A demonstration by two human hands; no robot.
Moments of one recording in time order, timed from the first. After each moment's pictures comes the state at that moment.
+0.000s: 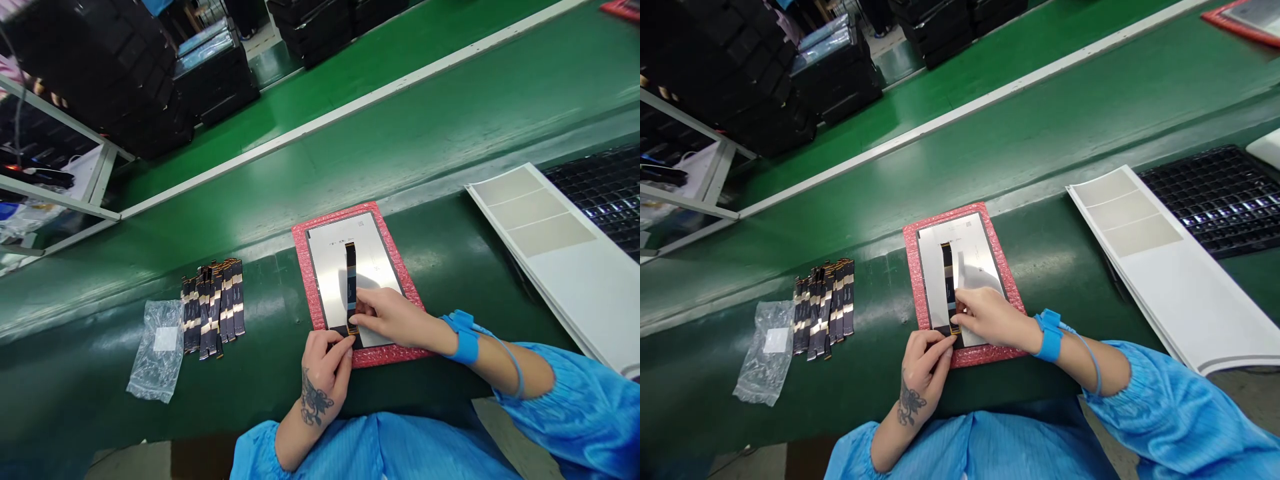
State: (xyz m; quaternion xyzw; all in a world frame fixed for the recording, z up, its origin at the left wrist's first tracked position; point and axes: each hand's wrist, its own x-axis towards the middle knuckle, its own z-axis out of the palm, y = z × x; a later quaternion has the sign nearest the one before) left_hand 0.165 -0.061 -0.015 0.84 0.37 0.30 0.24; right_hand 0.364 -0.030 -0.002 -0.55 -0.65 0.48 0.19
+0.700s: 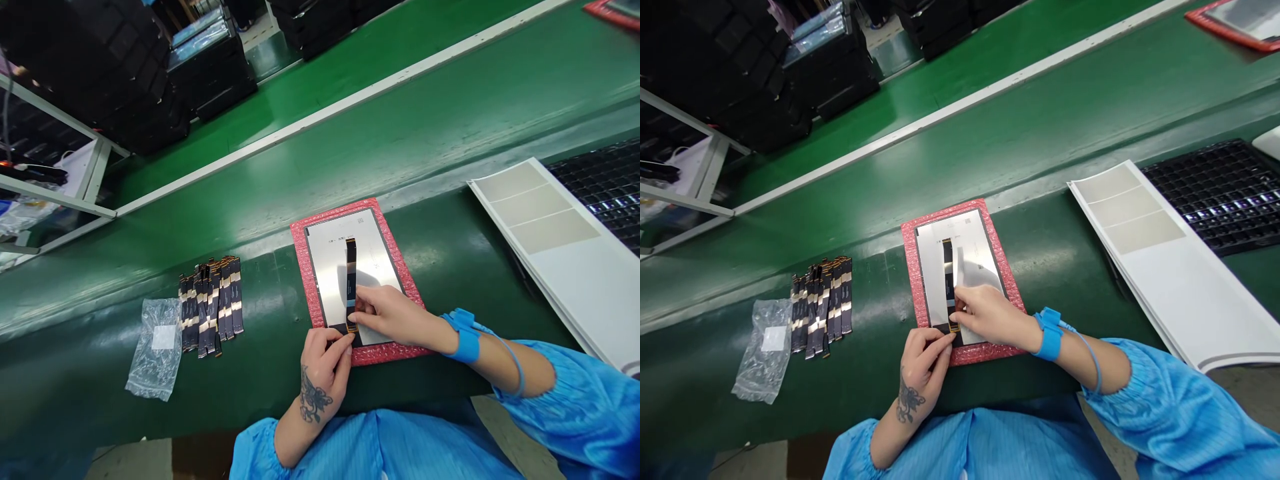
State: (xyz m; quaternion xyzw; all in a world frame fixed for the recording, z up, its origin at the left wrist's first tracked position) left_hand 0.166 -0.061 -0.015 0.84 0.38 0.30 0.24; right_hand 0.363 -0.031 -0.002 -0.55 -0.65 0.48 0.19
